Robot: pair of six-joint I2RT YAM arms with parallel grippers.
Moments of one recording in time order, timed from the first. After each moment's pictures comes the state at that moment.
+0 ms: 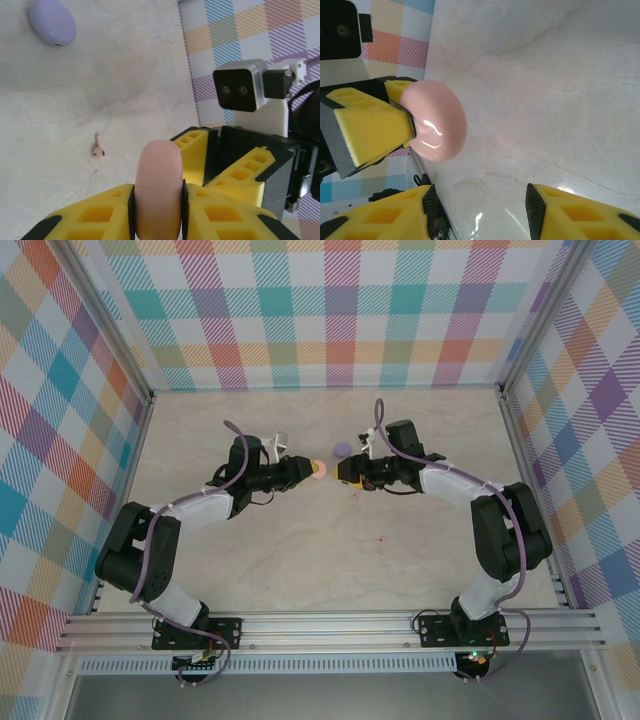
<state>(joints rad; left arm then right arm) -0.41 1.57 0.82 0.32 0.67 -0.89 0.41 1.69 1.05 -0.12 -0.87 0.58</state>
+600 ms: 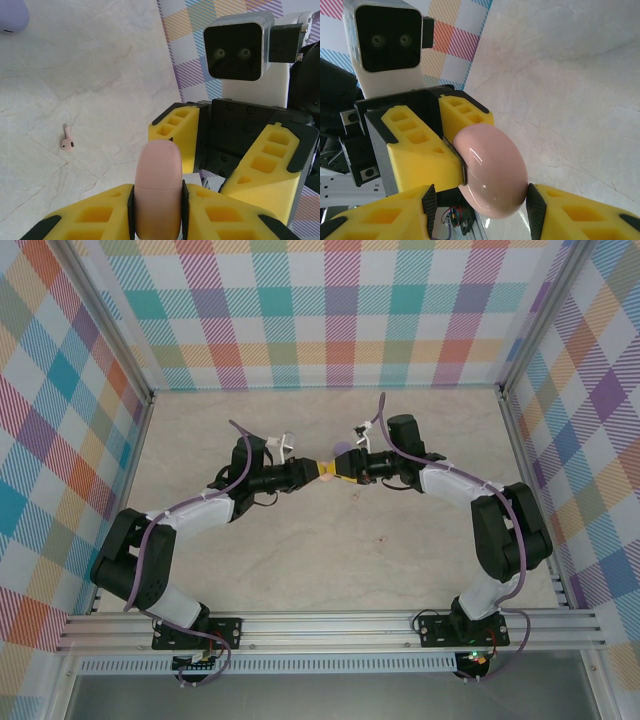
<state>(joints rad) -0.45 1.53 0.82 0.32 0.70 -0.89 0.41 1.69 1.05 0.03 -1.04 0.63</state>
